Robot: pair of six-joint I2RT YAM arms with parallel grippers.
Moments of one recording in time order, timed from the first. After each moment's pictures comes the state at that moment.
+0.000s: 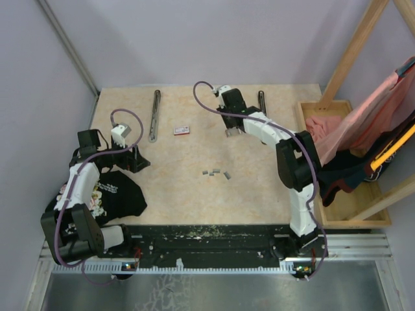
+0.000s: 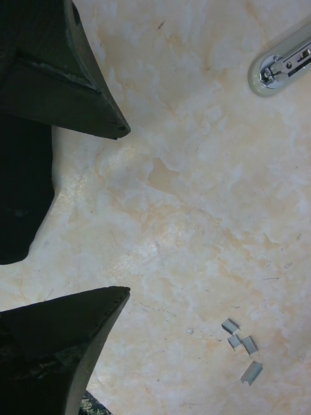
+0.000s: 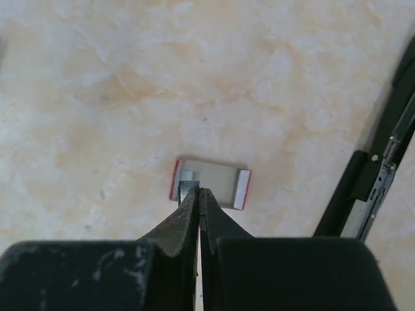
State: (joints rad) left arm 0.24 1.24 0.81 -0.46 0.81 0.42; right arm 0.51 2.02 1.62 -0.34 0.14 -0.10
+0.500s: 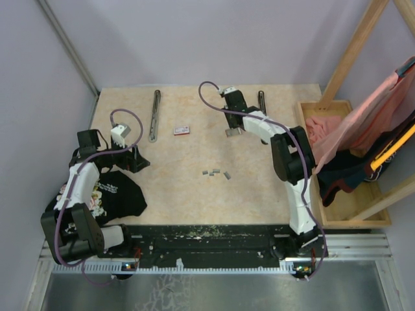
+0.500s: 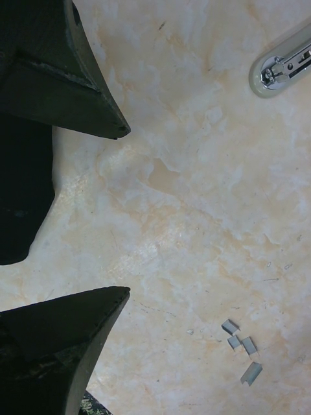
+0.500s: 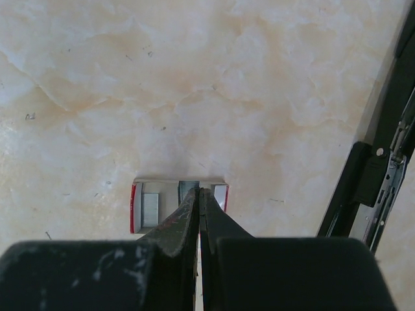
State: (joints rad) left arm 0.24 1.24 0.81 -0.46 0.82 0.42; right arm 0.46 2.15 1.68 -0.33 0.22 -0.05
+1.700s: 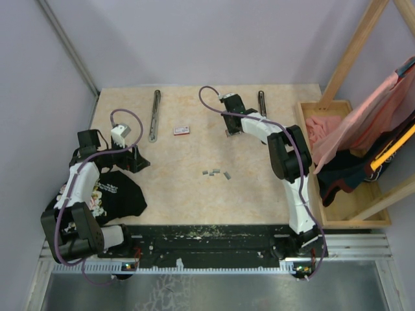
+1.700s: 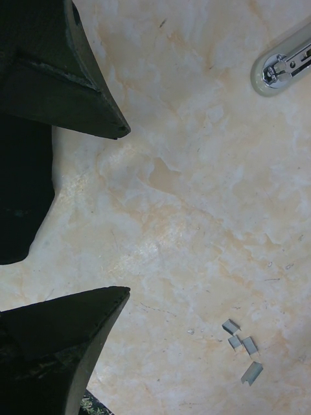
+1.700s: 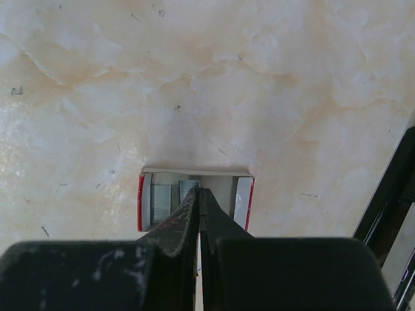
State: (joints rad) left arm 0.24 1.25 0.81 -0.46 0.82 0.42; right arm 0.46 2.20 1.69 -0.37 0.18 0.00
